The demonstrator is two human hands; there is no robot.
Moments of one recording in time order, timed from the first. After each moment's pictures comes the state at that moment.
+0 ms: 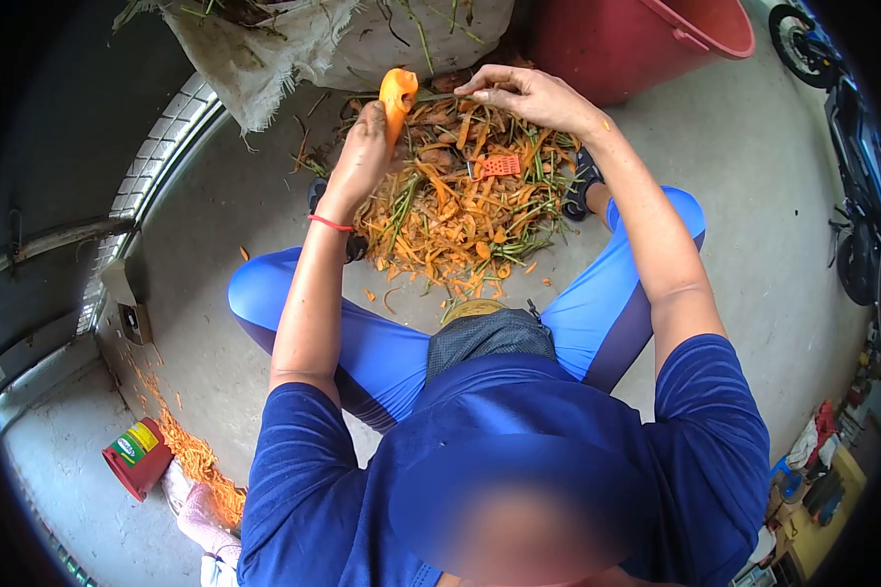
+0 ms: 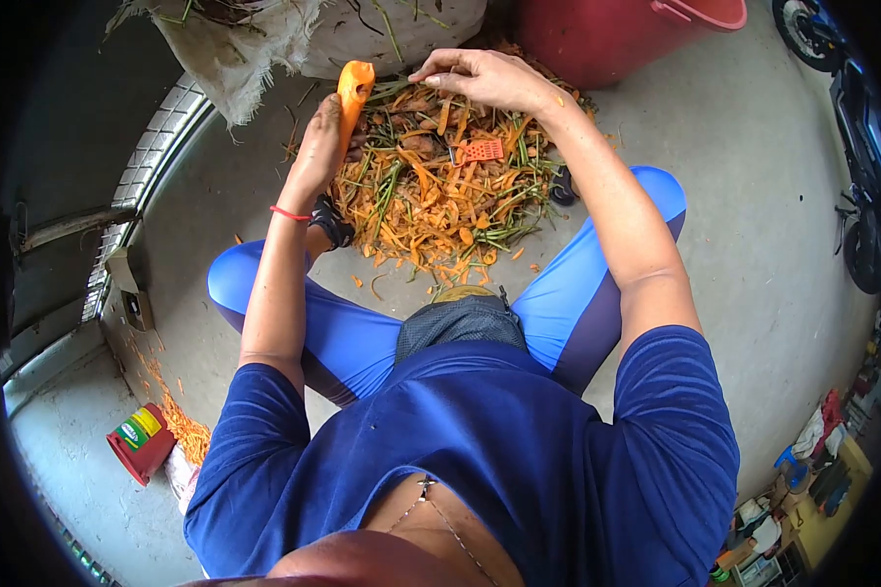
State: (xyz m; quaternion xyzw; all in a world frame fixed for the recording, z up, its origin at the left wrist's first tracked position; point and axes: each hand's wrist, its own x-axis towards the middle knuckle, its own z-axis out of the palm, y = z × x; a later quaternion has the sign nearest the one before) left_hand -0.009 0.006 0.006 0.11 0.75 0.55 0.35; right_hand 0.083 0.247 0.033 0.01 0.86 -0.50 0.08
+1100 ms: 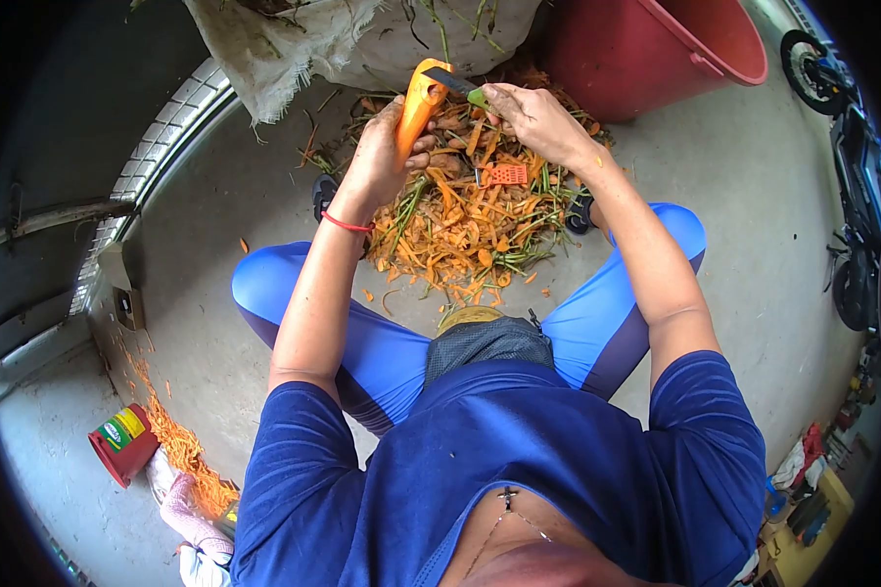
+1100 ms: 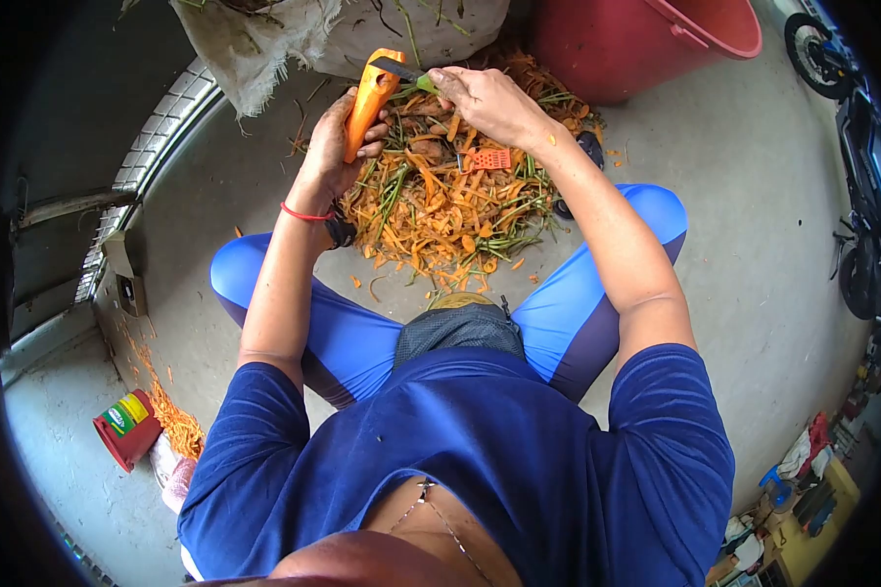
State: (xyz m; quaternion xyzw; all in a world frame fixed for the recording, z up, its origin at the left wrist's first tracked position) left_hand -0.007 0.015 0.023 -0.02 0.46 0.75 0.47; right_hand 0.084 0.219 0.034 0.06 0.88 -0.46 0.00
